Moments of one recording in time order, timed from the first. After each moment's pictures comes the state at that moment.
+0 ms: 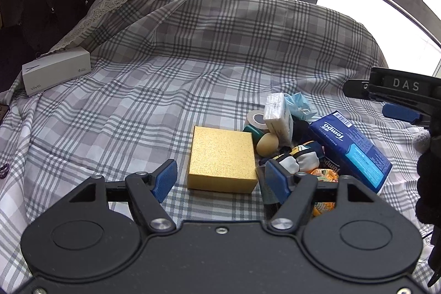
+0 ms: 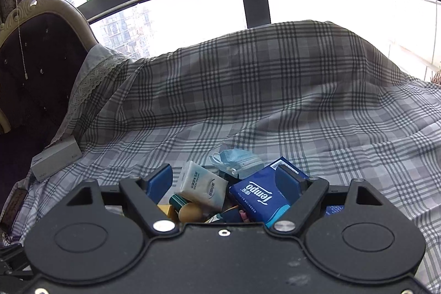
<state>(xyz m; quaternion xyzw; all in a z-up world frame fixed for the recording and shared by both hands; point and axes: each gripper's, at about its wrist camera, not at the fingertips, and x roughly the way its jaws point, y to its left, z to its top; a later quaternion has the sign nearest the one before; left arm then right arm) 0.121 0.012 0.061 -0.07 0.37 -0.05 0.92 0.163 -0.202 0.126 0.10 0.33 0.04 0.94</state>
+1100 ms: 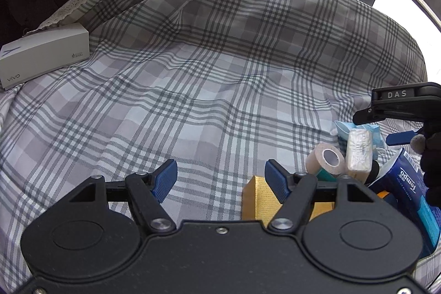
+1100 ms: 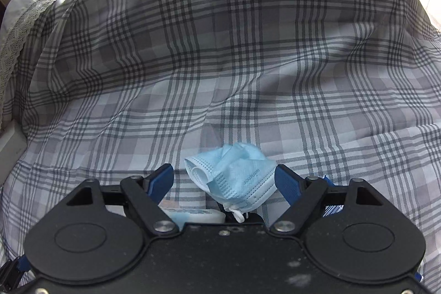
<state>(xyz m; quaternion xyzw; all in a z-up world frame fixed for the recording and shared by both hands) 0.230 0.070 0.010 -0.11 0.40 -0.03 0.91 0.349 -0.175 0.044 0.09 0.51 -0.02 0.86</state>
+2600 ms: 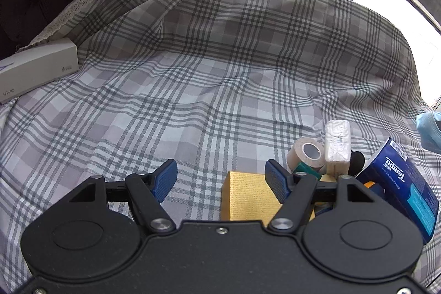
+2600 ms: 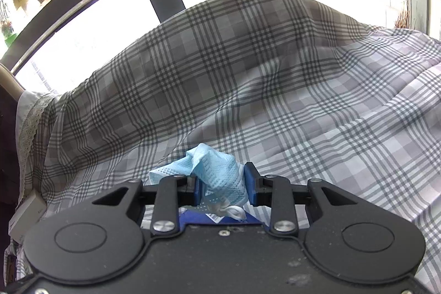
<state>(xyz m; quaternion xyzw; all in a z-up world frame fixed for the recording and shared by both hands) 0.219 0.045 0.021 -0.08 0.39 -0.05 0.92 0.239 -0.299 0.088 0.19 0.35 -0.06 0.91</state>
